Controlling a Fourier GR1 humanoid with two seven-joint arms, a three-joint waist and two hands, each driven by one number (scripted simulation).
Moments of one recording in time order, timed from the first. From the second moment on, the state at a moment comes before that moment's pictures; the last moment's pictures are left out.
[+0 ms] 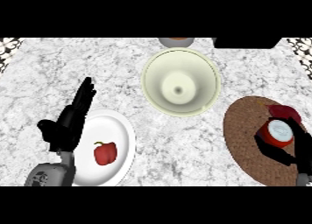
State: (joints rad) left arm -0.13 0.08 -0.06 -1.55 -0.03 0.07 0.08; right arm 0.05 -0.22 -0.16 -1.47 0.42 -0.14 0.22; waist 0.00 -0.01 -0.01
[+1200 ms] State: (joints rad) left arm -0.22 0.04 -0.12 -1.50 -0.05 0.04 0.09; right arm -0.50 0.00 0.51 -1.37 0.69 -0.69 0.57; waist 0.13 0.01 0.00
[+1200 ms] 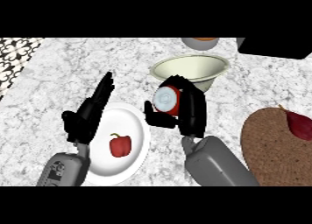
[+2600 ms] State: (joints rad) left arm -0.21 0.04 -0.10 -1.49 -0.06 0.07 0.08; right arm -1.46 -0.01 0.52 -0.76 0.93 -0.54 1.22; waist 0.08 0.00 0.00
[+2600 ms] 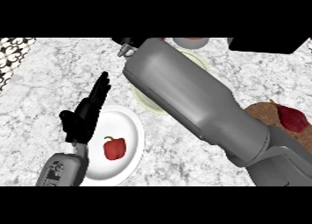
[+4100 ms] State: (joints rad) left arm -0.15 0.07 -0.04 -1.54 -0.04 0.06 0.08; right arm -1.06 -0.03 0.27 -0.53 0.80 -0.67 0.89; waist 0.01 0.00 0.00
